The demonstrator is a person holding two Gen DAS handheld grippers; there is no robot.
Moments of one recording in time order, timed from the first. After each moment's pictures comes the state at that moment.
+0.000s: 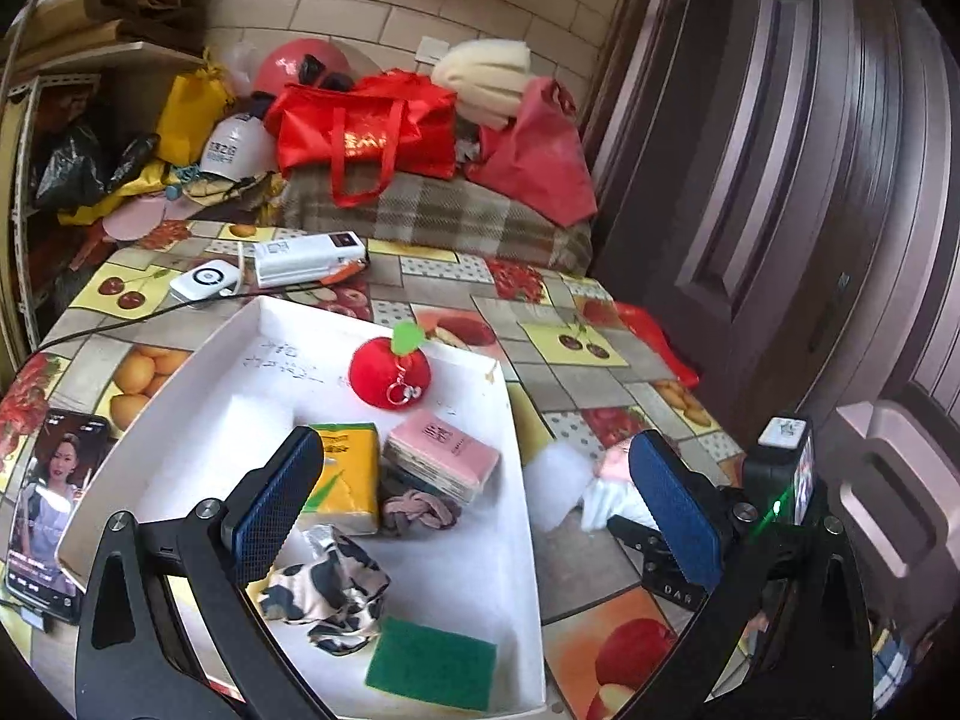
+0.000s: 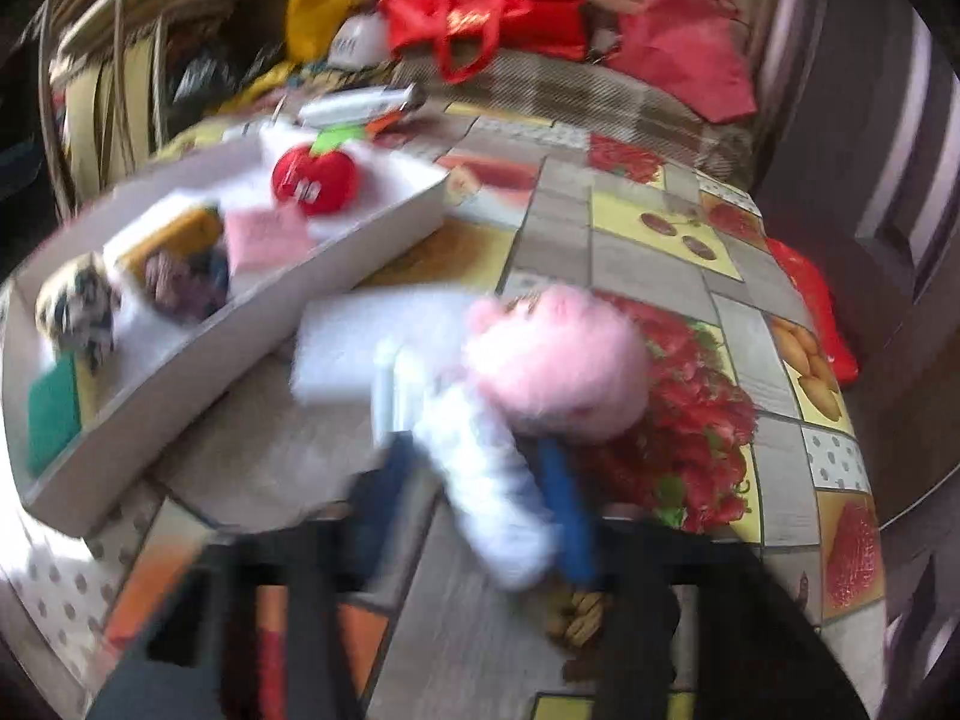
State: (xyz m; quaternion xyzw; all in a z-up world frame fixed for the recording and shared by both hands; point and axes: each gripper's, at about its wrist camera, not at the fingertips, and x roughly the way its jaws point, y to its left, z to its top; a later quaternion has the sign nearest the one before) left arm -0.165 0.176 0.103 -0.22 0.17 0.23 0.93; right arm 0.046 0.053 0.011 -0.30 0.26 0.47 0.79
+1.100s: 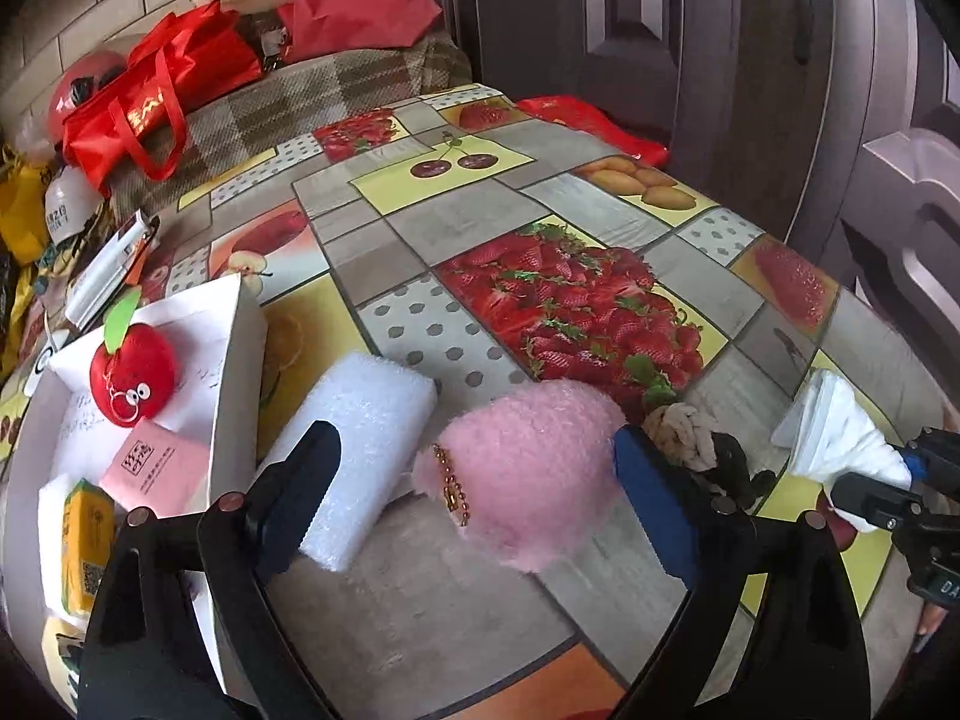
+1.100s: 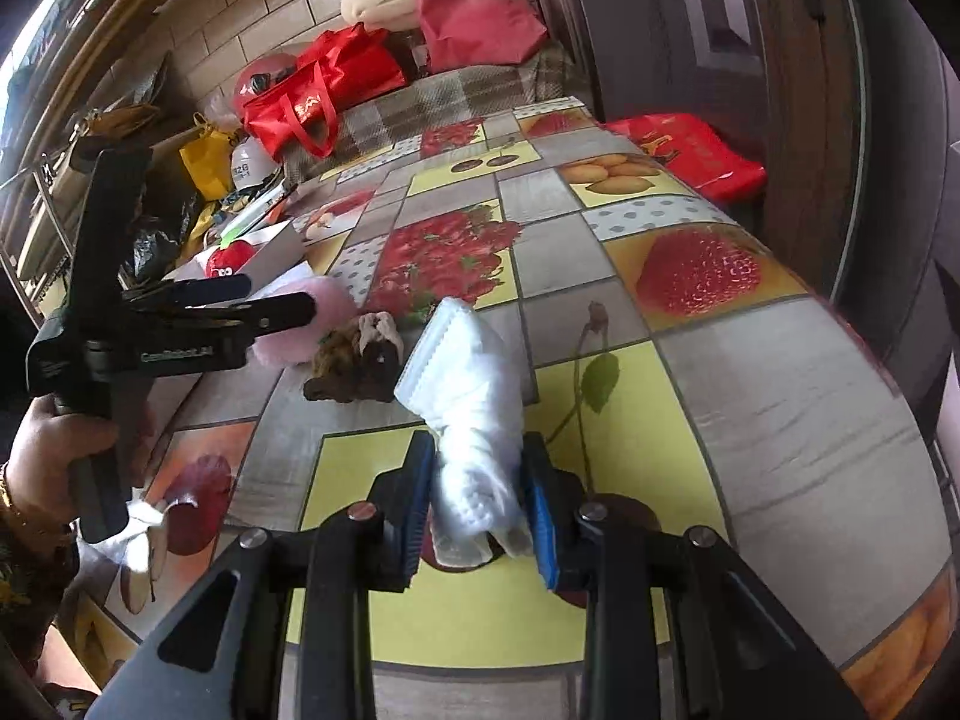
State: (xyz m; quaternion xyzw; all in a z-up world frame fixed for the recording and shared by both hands) left arm 0.044 0.092 0.033 -0.04 0.39 0.16 0.91; right arm 0.101 -0.131 0.006 -0.05 0.35 0.45 0.82
